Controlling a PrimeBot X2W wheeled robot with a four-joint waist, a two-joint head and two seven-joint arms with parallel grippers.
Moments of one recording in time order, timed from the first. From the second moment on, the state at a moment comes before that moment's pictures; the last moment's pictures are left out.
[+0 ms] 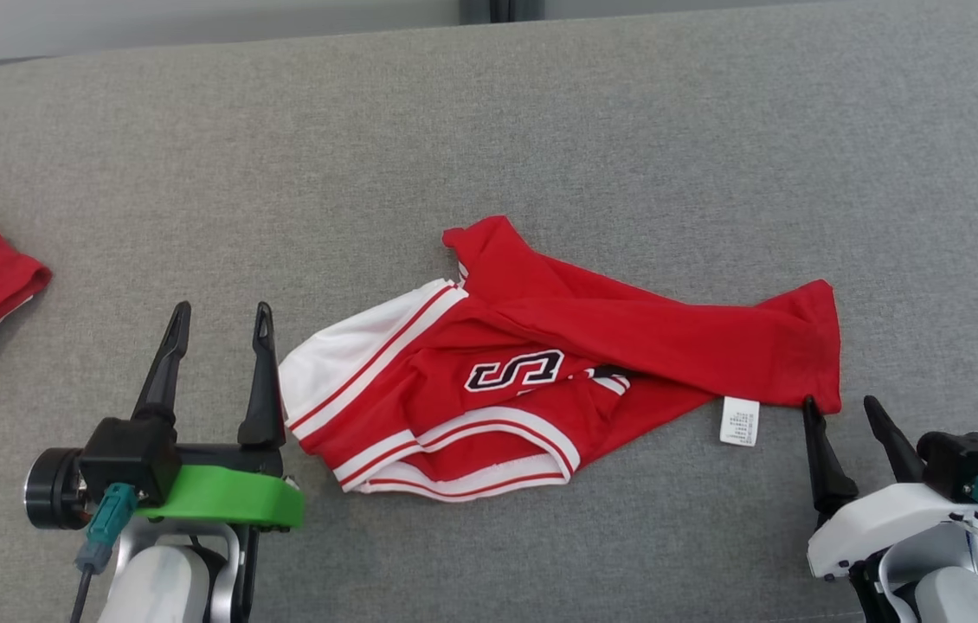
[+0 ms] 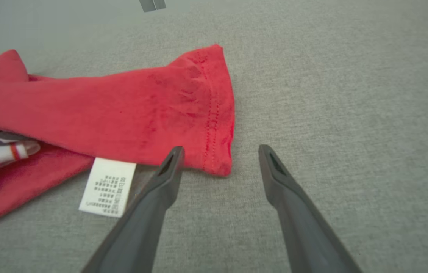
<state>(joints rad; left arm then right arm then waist) -0.15 0.20 -0.24 0.05 -0.30 0.10 -0.23 -0.04 -0.11 -0.05 0.27 0.25 0.13 -0.12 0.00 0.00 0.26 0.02</state>
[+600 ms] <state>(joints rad) -0.18 0.21 -0.24 0.06 -0.30 0.11 -0.24 -0.12 -0.17 -0.01 0.16 0.34 0.13 -0.15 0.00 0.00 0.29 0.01</state>
